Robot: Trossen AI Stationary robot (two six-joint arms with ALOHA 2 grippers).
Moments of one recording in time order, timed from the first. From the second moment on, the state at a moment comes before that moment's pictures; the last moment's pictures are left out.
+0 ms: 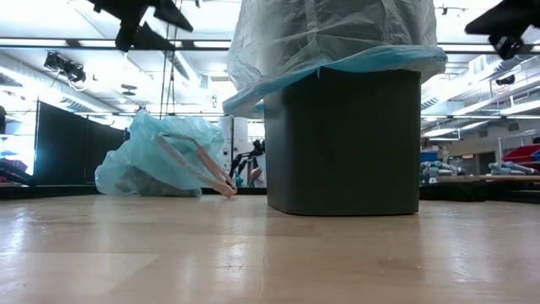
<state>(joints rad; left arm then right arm) 0.23 0.73 0.80 -0.29 -0.45 -0.29 -0.63 0.10 0.69 -0.70 -0.39 0.22</state>
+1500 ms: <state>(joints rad) 0.23 0.28 0.26 -0.10 -0.21 -0.08 -0.54 0.10 0.13 0.17 -0.54 0.16</state>
